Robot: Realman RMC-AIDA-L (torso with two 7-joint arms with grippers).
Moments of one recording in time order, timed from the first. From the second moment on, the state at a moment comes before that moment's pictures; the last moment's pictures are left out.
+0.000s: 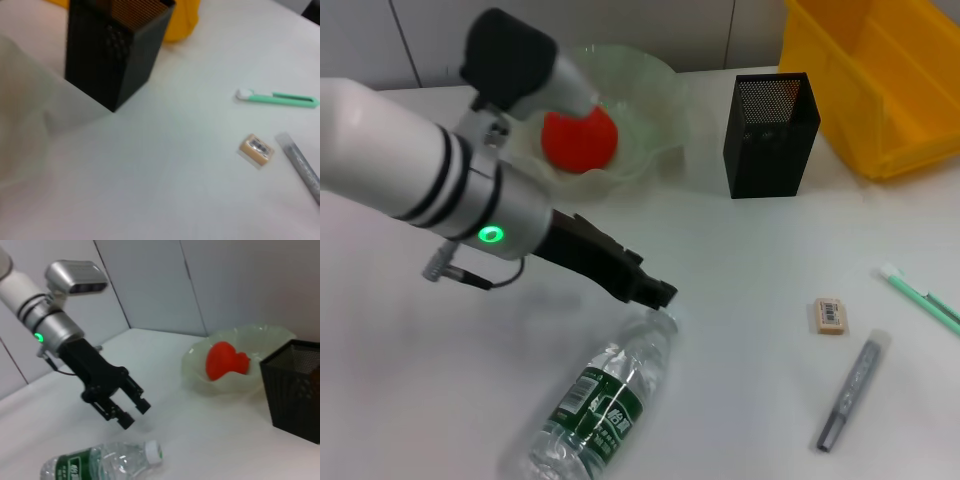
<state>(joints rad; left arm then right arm) -0.69 -2.08 1.60 1.19 2.22 1.32 -2.52 0.27 1.85 -0.36 -0.93 -2.12 -2.02 1.56</state>
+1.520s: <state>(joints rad) -0.66 -2.08 1.90 1.34 2.34 1.19 -2.88 0.34 1.83 -0.37 -0.86 -2.19 -1.84 1.52</state>
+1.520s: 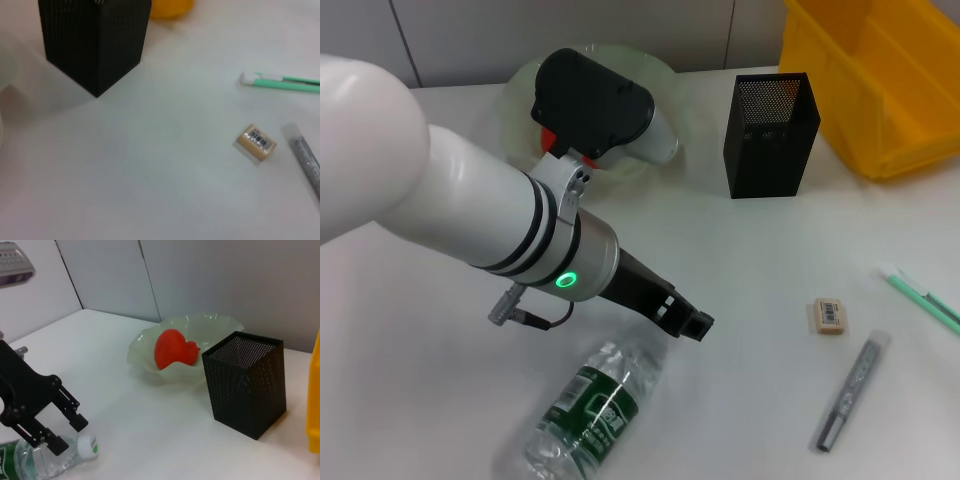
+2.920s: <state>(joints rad) -0.67 -2.08 1.99 1.30 2.50 1.09 -2.88 0.35 1.83 -0.36 -0.86 -2.20 -1.83 1.53</state>
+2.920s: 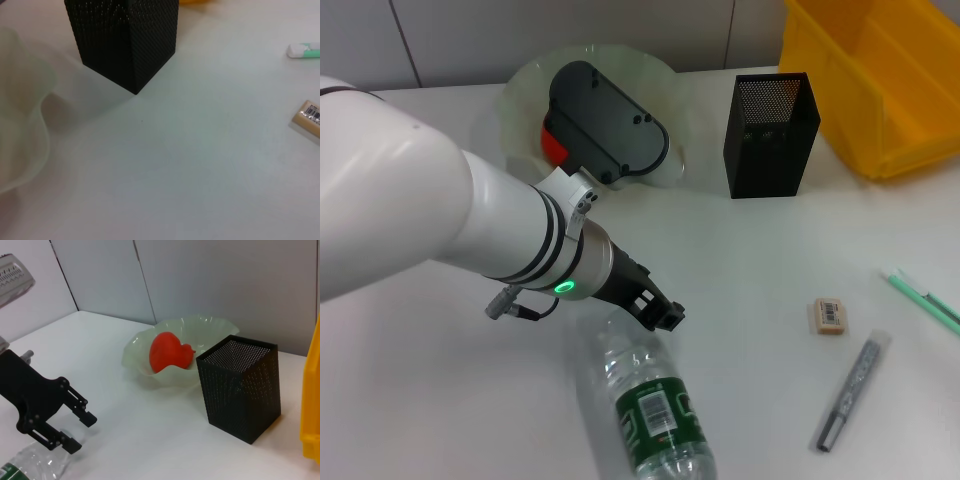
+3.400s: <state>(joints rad) -0.67 -2.08 1.98 1.32 2.51 1.10 -2.88 0.35 1.83 -0.36 -0.86 -2.20 -1.82 1.53</state>
